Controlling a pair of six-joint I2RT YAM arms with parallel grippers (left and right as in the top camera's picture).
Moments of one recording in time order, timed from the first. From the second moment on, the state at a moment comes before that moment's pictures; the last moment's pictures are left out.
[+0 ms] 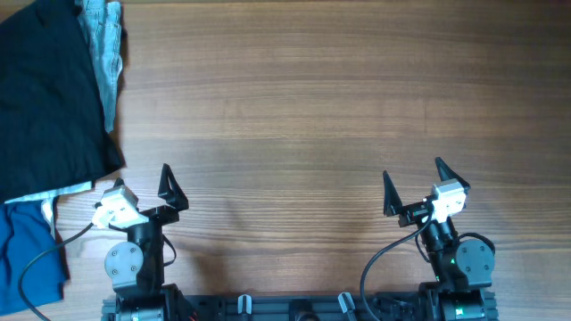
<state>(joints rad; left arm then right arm) 0.15 0.01 0.01 -0.07 -0.01 -0.32 0.06 0.02 0.01 0.01 -0.18 -0.05</state>
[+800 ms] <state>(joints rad) 0.15 0.01 0.01 -0.01 0.02 -0.32 0.06 0.02 0.01 0.12 -0.16 0.00</state>
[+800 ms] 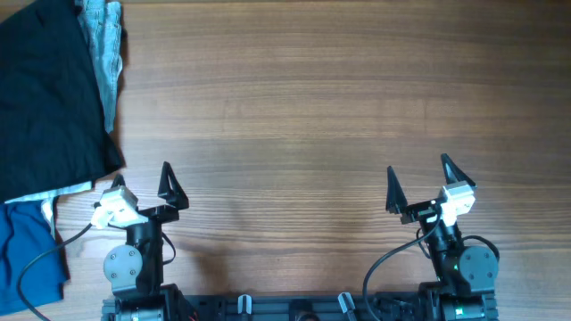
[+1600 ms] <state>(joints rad) 0.15 1.04 1.00 -0.59 0.10 -0.32 0.06 1.22 0.93 0.13 -0.40 -0.05</state>
